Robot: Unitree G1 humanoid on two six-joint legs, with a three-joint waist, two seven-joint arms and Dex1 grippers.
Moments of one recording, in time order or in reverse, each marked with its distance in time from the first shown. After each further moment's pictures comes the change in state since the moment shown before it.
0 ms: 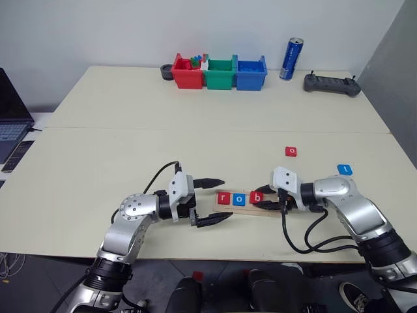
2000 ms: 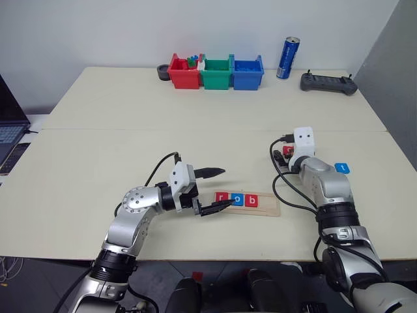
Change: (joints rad) left arm -0.058 -0.029 0.013 0.030 0.000 -0.003 0.050; right arm -0.278 0.429 -0.400 0.473 -0.046 0.266 -0.963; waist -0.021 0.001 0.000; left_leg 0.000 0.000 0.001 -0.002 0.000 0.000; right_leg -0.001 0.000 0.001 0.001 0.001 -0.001
